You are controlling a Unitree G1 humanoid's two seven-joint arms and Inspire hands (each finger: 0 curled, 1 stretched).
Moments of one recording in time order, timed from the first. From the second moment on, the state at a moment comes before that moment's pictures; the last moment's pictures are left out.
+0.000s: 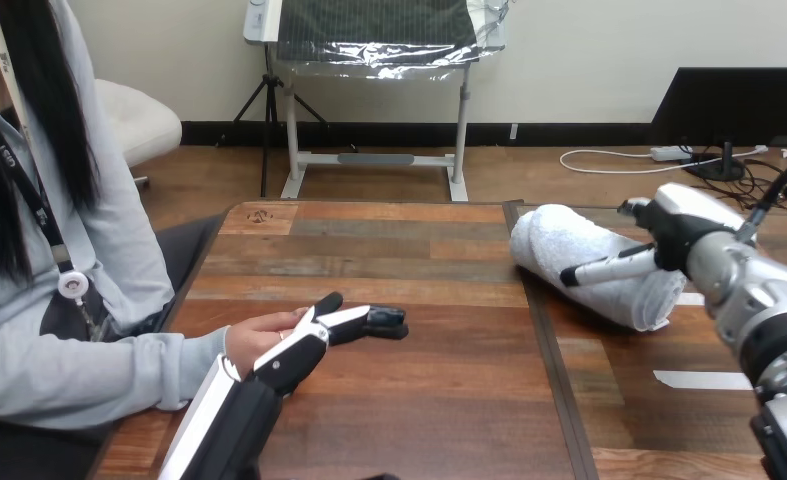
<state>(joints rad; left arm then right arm) 0.38 0.22 -0.10 0.06 -0.01 -0.97 -0.28 -0.97 -0.43 0.32 1.39 -0.66 0.01 0.07</state>
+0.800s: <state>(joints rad) 0.47 0.25 -0.10 -0.03 -0.04 -0.98 -0.29 -0.97 -0.39 0.40 1.40 -0.72 0.07 0.07</state>
